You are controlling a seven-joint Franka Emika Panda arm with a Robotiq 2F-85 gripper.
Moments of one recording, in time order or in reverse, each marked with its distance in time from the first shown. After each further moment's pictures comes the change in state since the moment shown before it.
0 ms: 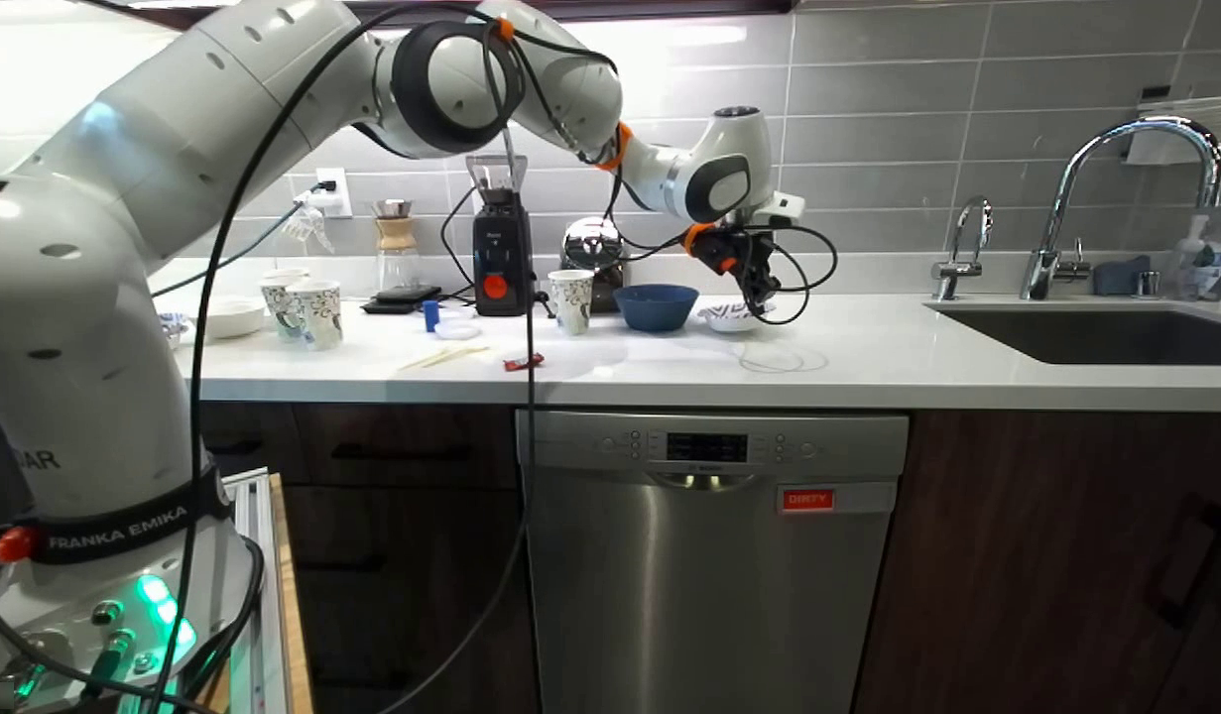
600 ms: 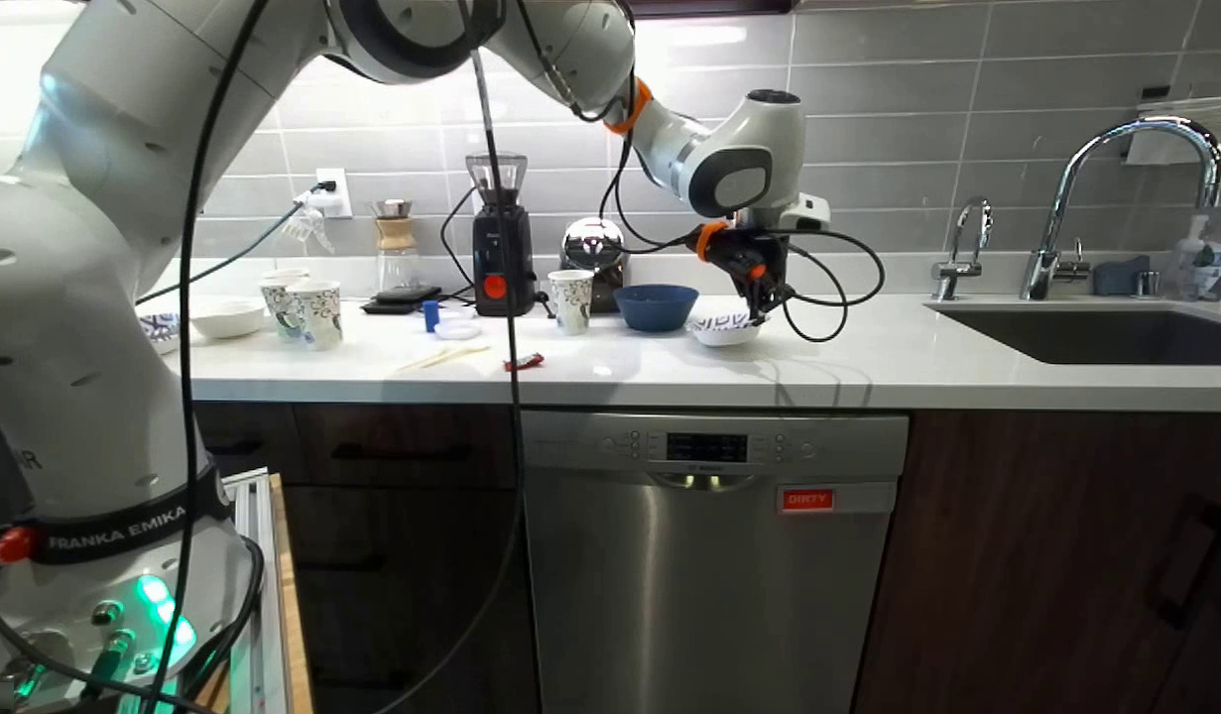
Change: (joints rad) arm -0.221 -0.208 0.164 -0.331 0.103 0.008 -0.415
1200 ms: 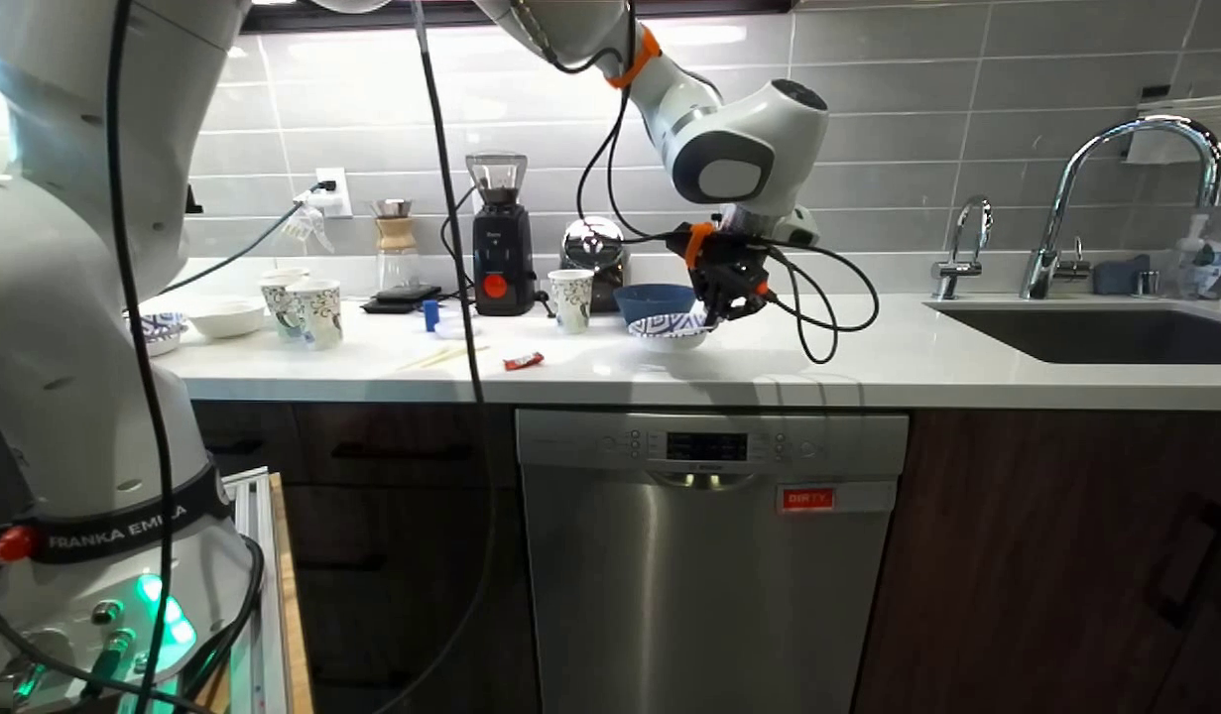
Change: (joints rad) arm -0.186 -0.168 0.118 -0.241 0.183 -0.199 -0.478
